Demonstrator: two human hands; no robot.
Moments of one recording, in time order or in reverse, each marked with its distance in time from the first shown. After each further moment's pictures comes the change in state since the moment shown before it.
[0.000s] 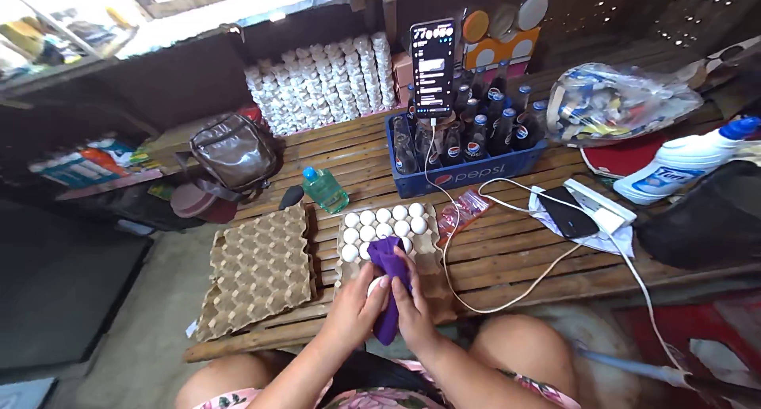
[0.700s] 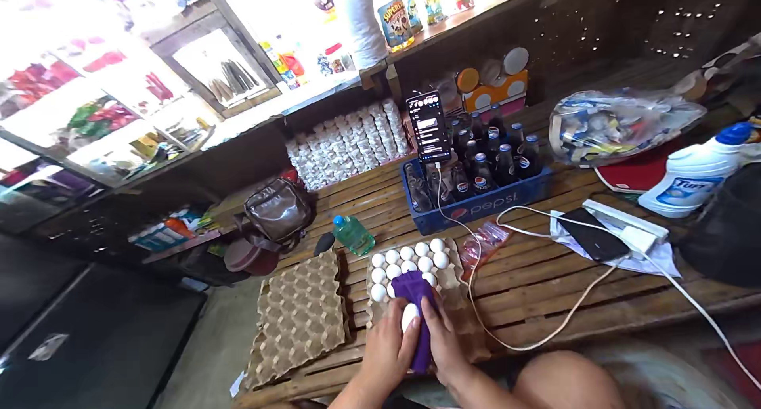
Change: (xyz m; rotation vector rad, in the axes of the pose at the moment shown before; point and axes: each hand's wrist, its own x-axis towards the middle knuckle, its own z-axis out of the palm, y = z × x) left_hand -0.010 0.013 0.009 0.225 0.034 0.020; right_hand 0.000 -0.021 0.002 0.178 0.165 0.395
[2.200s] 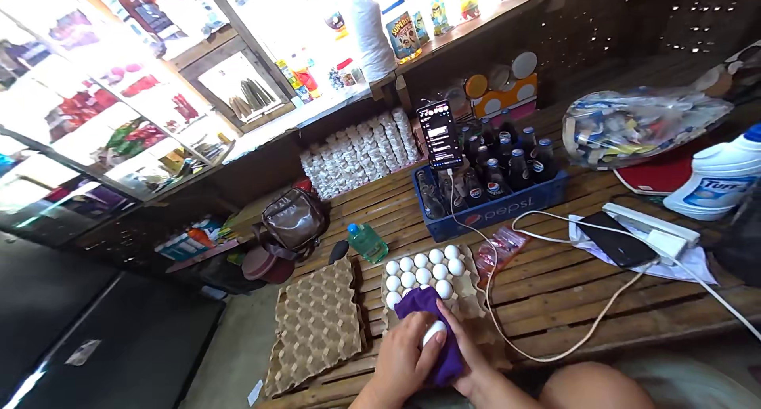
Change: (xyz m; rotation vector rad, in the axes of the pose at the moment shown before) left_hand 0.005 -0.001 -0.011 0.066 0.027 0.257; right_hand 0.009 0.003 -0.004 0.443 -0.118 0.454
